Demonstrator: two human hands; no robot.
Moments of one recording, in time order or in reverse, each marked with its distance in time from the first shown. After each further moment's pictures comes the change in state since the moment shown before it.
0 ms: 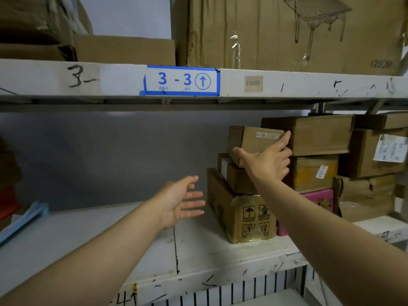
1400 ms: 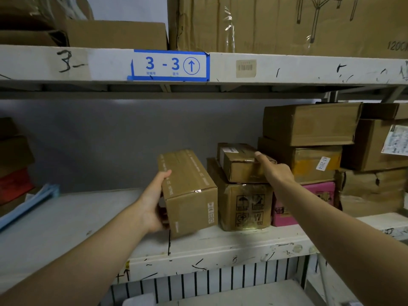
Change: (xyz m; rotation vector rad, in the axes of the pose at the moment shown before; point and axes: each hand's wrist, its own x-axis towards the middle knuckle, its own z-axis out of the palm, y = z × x) left_hand -0.003 -0.033 -0.017 -0.189 0.146 -0.219; right_hand 0.023 0.070 -0.021 0.176 -0.444 0.322
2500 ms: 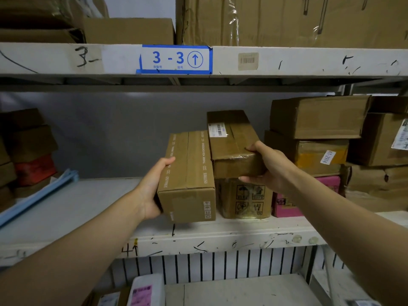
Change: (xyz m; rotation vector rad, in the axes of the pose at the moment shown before) left_hand -0.036 -0.007 0.001 0.032 -0.046 0.174; right_hand -0.036 -0.016 -0.014 0.399 -0.541 0.065
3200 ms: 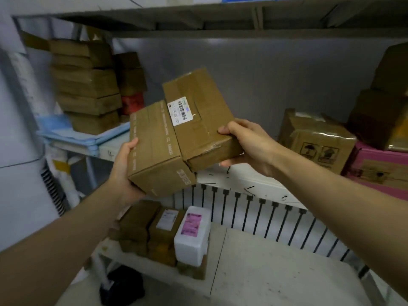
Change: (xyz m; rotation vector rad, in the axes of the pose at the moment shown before) left_hand -0.127 -0.086 -0.123 -0.430 0.432 0.157; right_hand -0.055 0.077 0.125 -0.250 -0.562 -0.028
